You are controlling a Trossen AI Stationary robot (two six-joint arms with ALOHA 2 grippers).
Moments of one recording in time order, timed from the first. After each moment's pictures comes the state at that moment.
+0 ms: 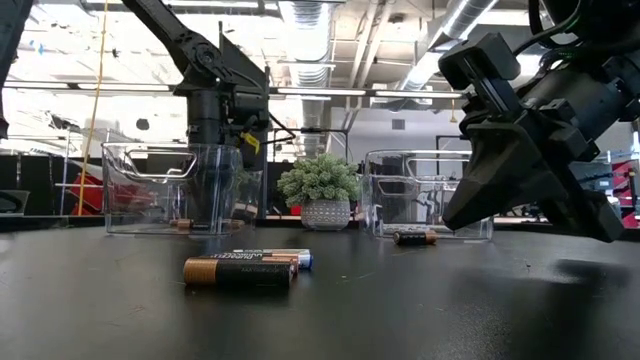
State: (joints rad) left arm 0.57 1.70 1.07 -0.77 -0.02 0.02; right arm 0.48 1.67 0.66 0.23 0.39 1.62
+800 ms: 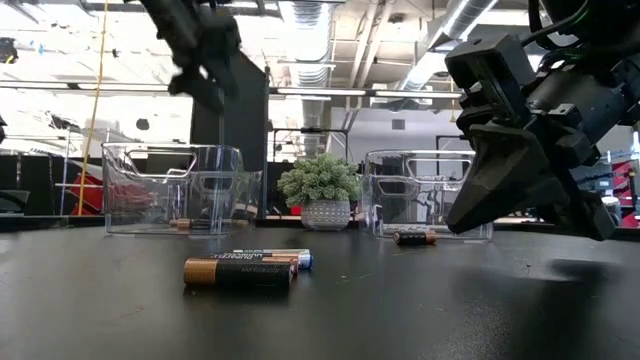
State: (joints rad) left arm 0.38 1.20 1.12 -0.78 -0.01 -0.33; right arm 0.48 1.67 0.66 0.22 0.37 1.49
